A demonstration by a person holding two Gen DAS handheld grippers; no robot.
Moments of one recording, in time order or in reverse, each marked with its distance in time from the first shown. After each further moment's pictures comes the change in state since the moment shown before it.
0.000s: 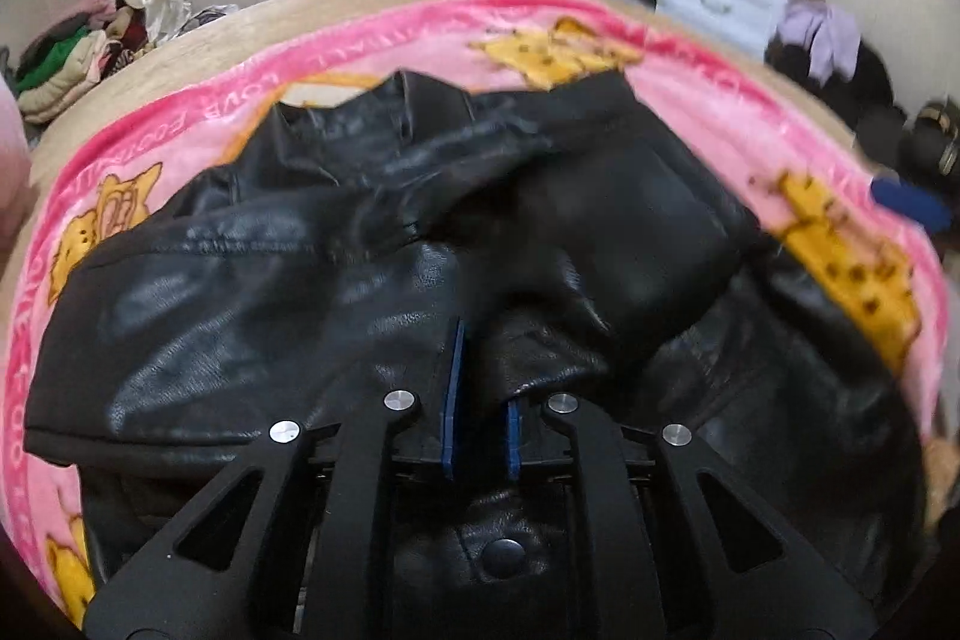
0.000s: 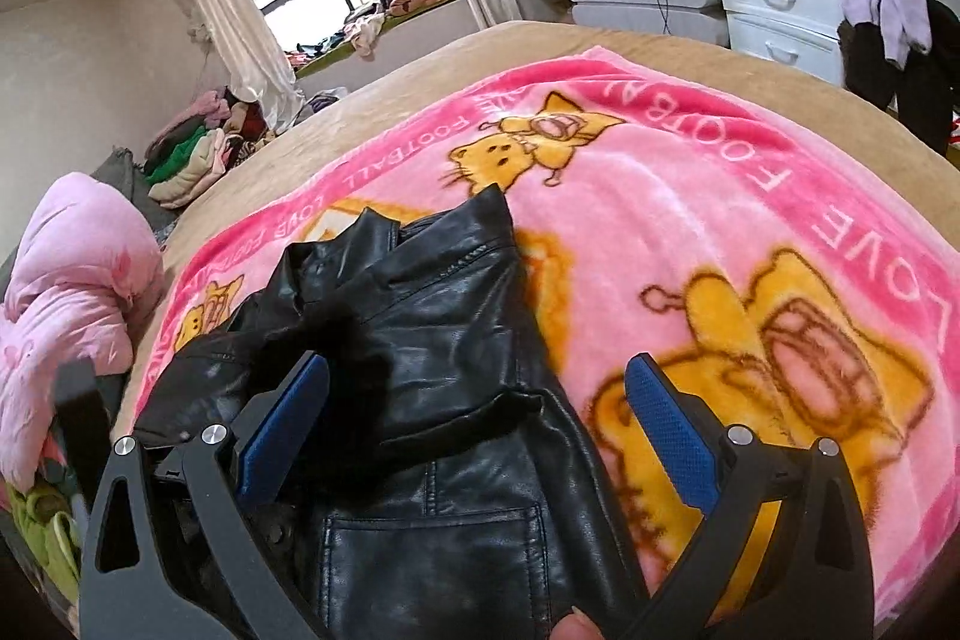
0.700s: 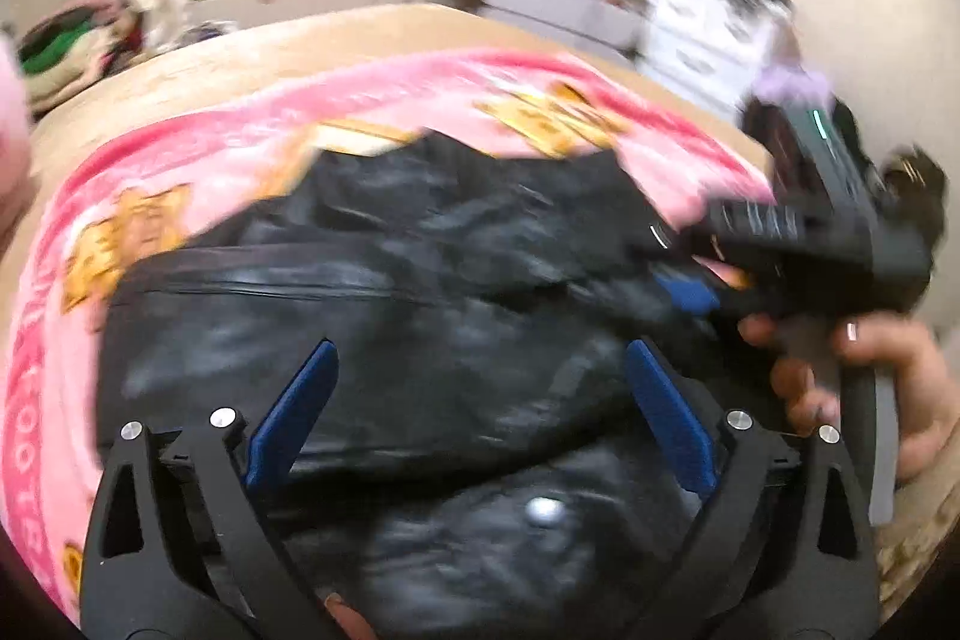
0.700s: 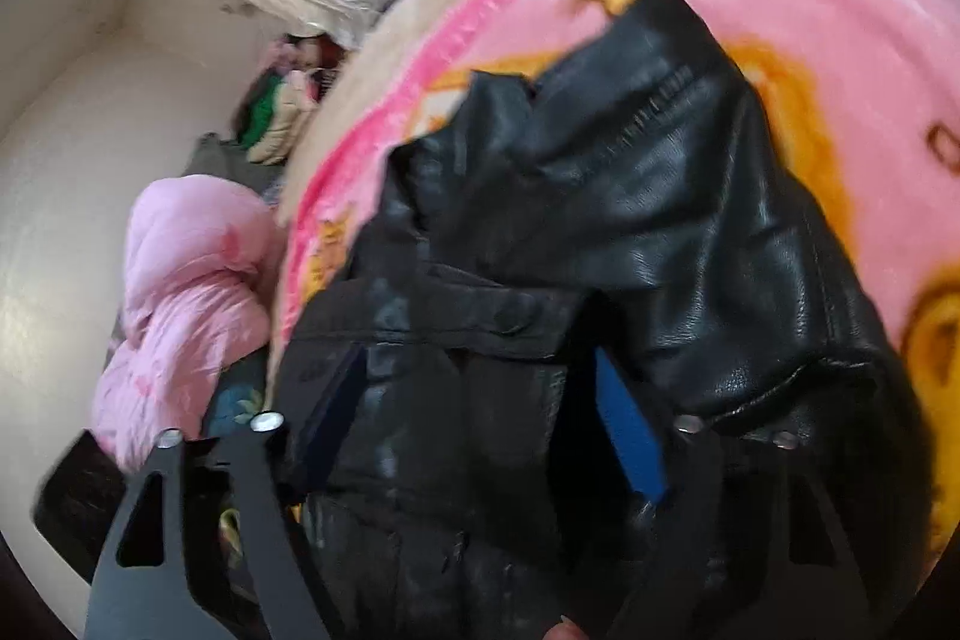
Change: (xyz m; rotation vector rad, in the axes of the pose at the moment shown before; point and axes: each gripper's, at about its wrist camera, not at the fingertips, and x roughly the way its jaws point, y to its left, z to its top) left arm -0.066 0.058 0.008 -0.105 -0.136 -0.061; right arm 0.119 0.035 0.001 0.234 0.355 0.357
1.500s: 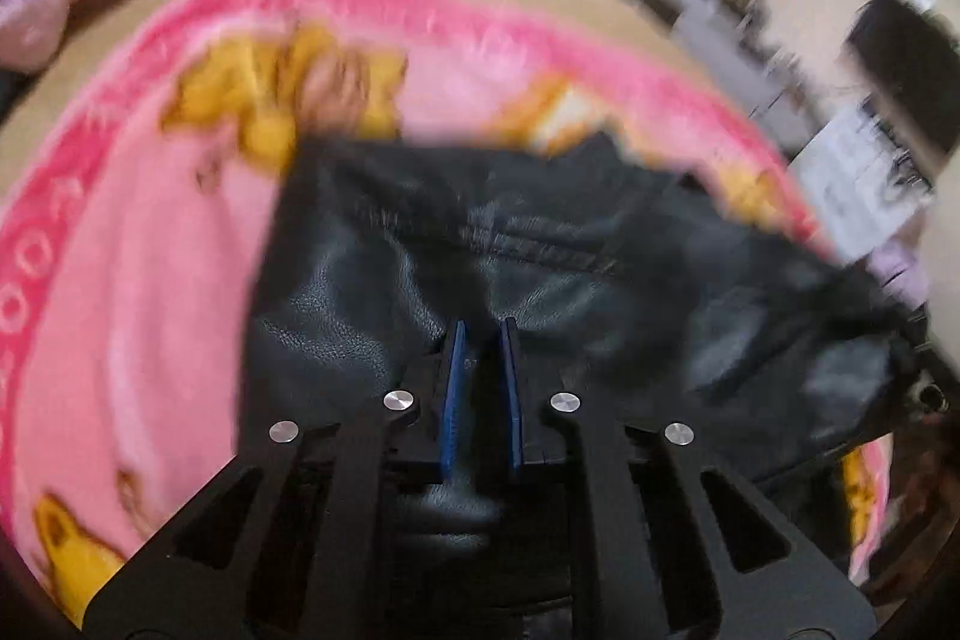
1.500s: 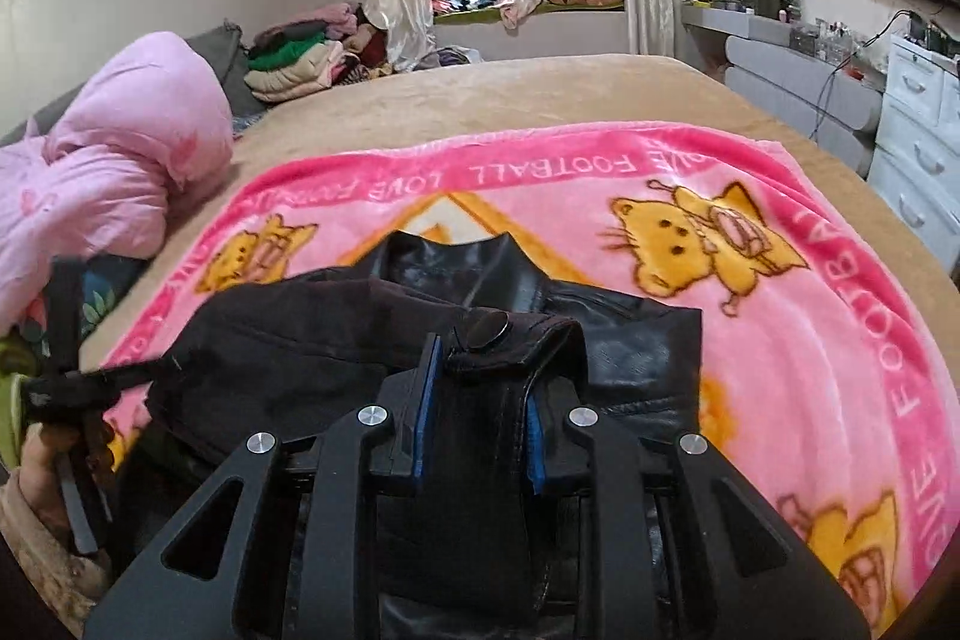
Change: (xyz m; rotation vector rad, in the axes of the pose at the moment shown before) left arm 0.058 0.141 -0.015 -0.483 0.132 0.111; right arm -0.022 0.085 0.017 -0.645 -0.224 -0.311
